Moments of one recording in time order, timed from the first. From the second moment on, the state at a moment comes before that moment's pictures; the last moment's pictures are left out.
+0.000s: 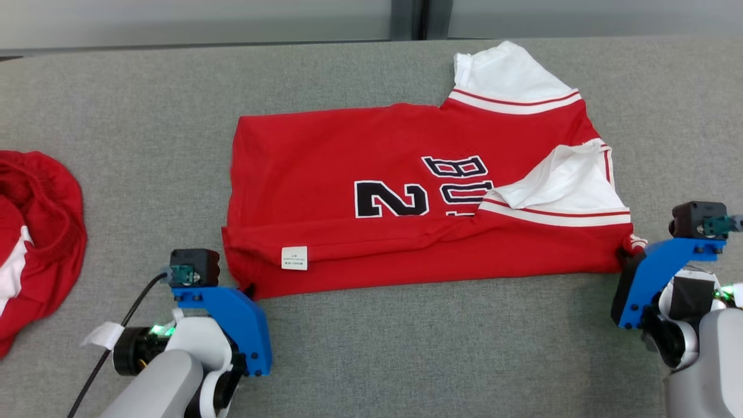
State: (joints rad) left arm -0.37 0.40 -0.67 0.30 -0.76 0.28 0.40; right arm -0.38 -0.05 -0.28 0.33 0.03 0.13 0.61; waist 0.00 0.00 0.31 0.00
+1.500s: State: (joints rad) left arm -0.11 0.51 -0.48 -0.03 -0.82 0.31 0.11; right arm -0.07 -0.05 -0.23 -0.21 0.23 0.13 0.67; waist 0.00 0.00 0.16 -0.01
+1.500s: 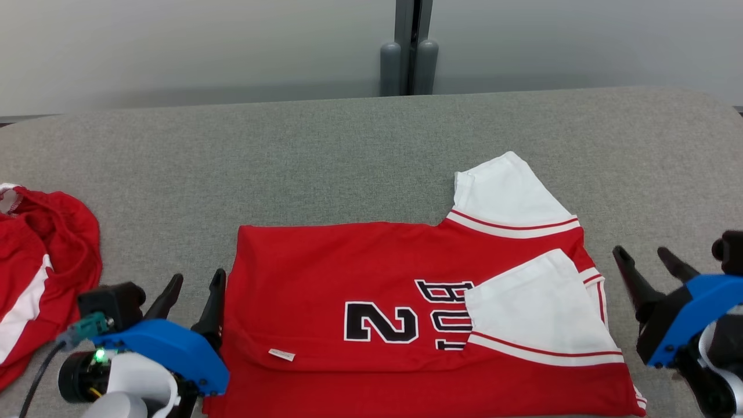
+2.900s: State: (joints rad) left arm -0.69 0.72 -0.59 0.21 -1.02 0.04 0.92; right arm -0.82 -0.08 0.05 0.34 0.23 0.13 0.68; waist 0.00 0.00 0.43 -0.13
